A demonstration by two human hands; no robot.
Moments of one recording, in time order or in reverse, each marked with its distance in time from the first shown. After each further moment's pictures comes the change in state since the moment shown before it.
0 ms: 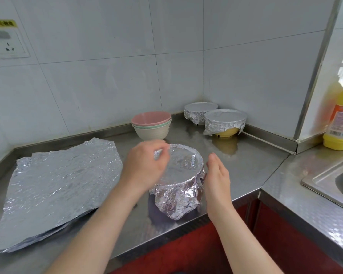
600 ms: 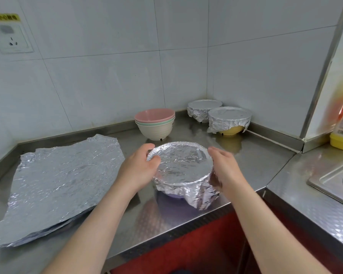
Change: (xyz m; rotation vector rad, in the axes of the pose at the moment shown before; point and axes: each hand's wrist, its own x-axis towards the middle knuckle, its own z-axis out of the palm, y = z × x) left_hand 0.000 -0.029 -0.001 -0.008 -0.230 -0.450; right_hand 0.038 -0.014 -0.010 -0.297 -0.165 0.061
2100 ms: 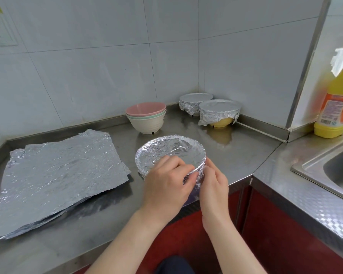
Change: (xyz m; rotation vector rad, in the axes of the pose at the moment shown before) left_hand -0.069 0.026 0.062 0.102 0.351 0.762; right_hand -0.075 0.031 0.016 0.286 0.115 -0.242
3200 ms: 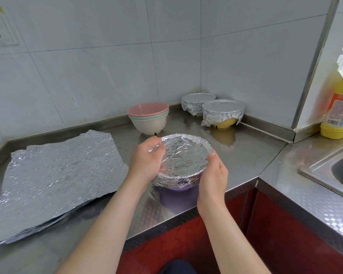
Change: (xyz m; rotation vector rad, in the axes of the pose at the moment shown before) left_hand 0.043 -0.065 0.001 -0.629 -0.108 -0.863; right_hand 0.027 0.002 0.024 0.139 0.238 0.132
